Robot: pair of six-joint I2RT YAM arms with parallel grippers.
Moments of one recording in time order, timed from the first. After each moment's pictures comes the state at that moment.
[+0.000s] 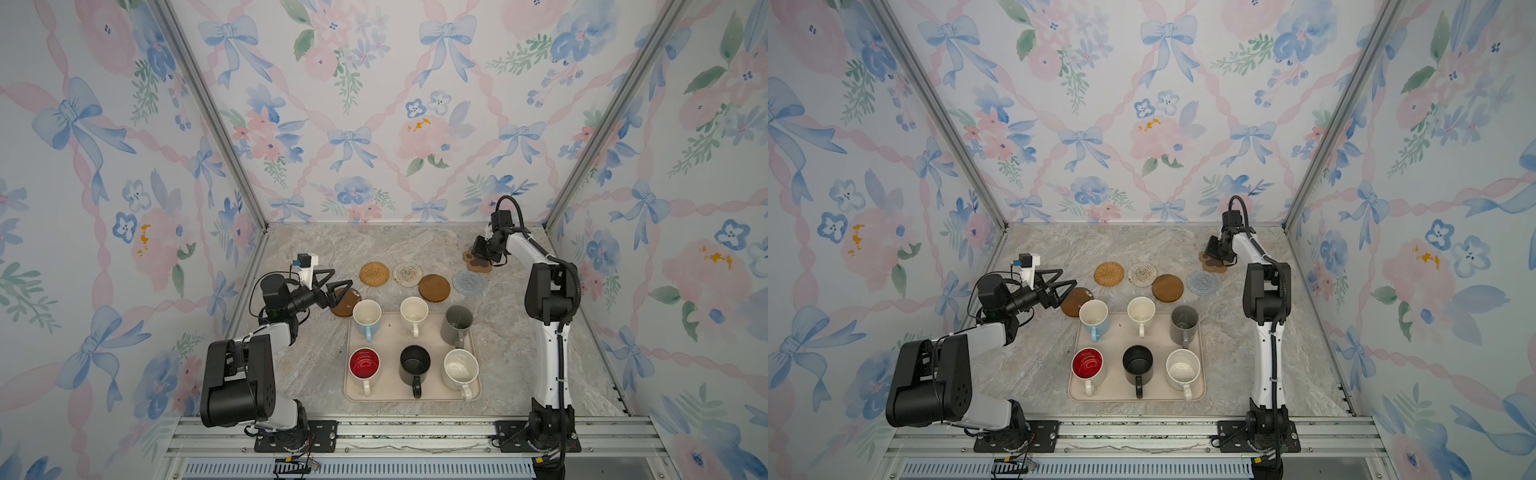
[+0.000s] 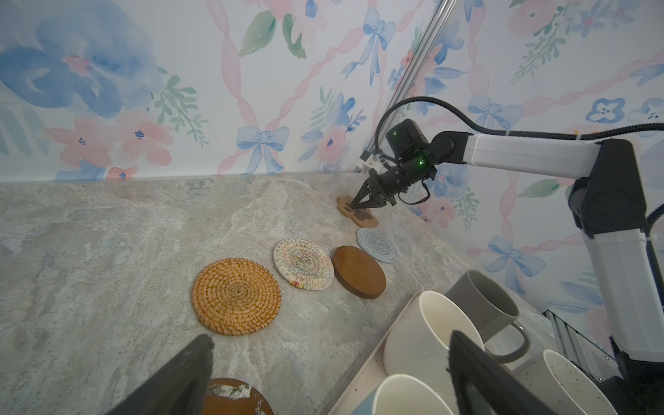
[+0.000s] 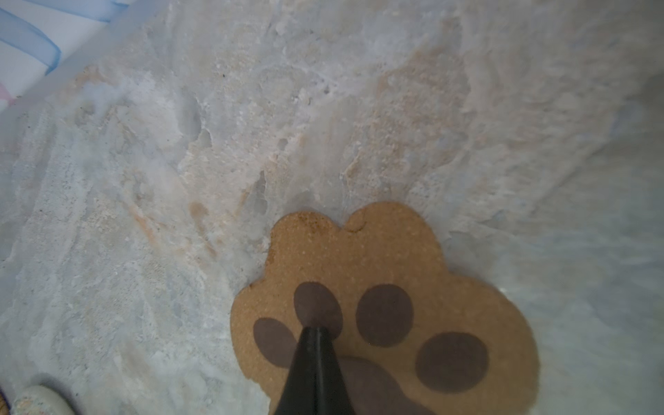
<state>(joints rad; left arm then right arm) 0.15 1.47 0.53 0.78 1.01 -0.26 0.05 2.45 2.07 -0.70 -0.18 0.38</state>
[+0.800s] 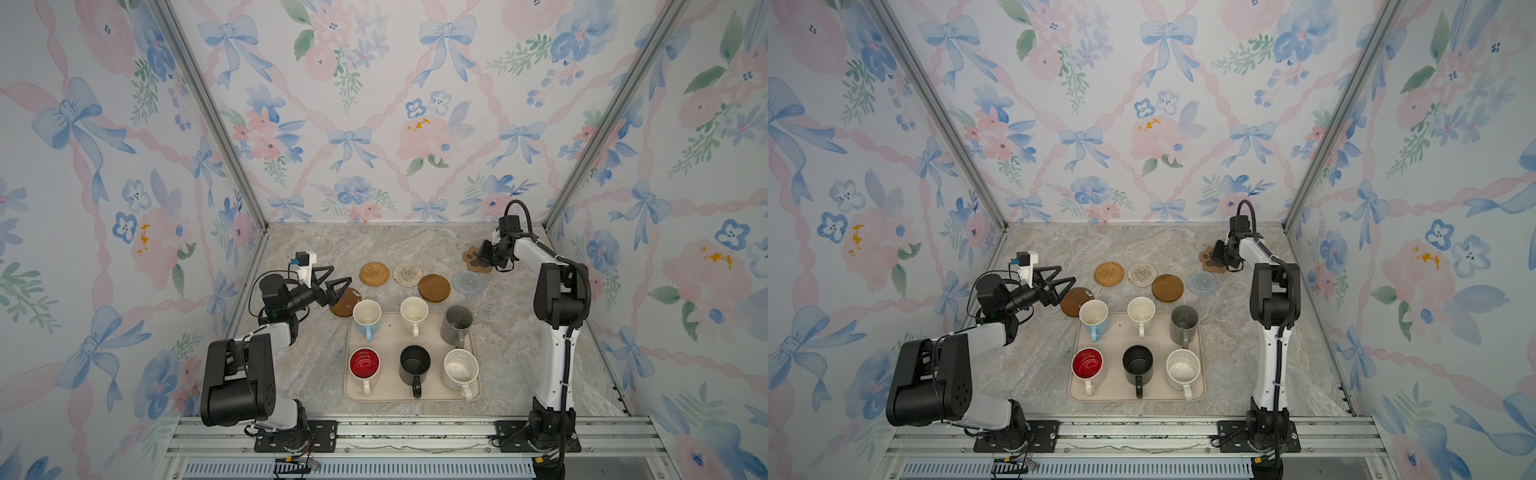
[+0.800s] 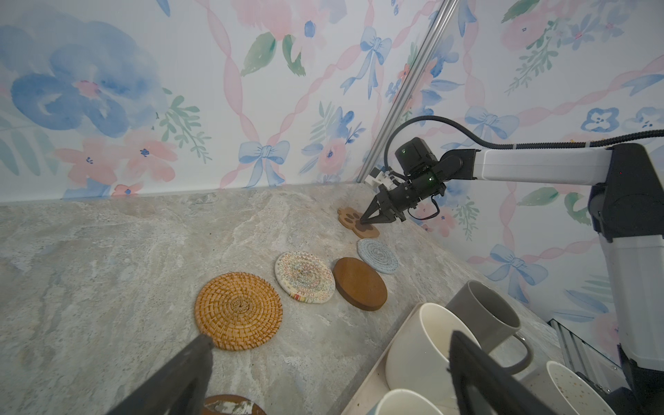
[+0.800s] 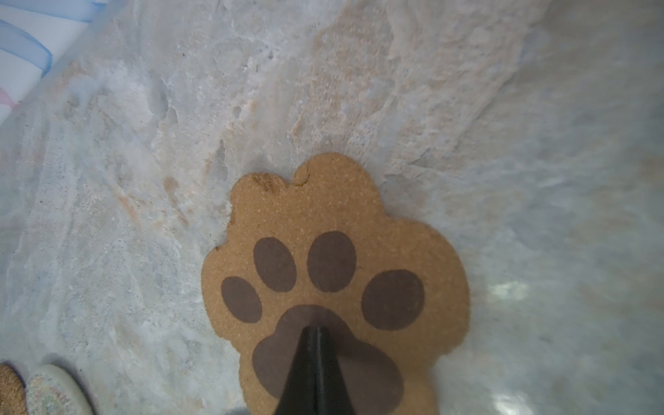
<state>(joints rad) 0.15 1.47 0.53 0.85 1.00 -0.30 0.01 2.34 1.88 -0.59 -0.22 0.43</state>
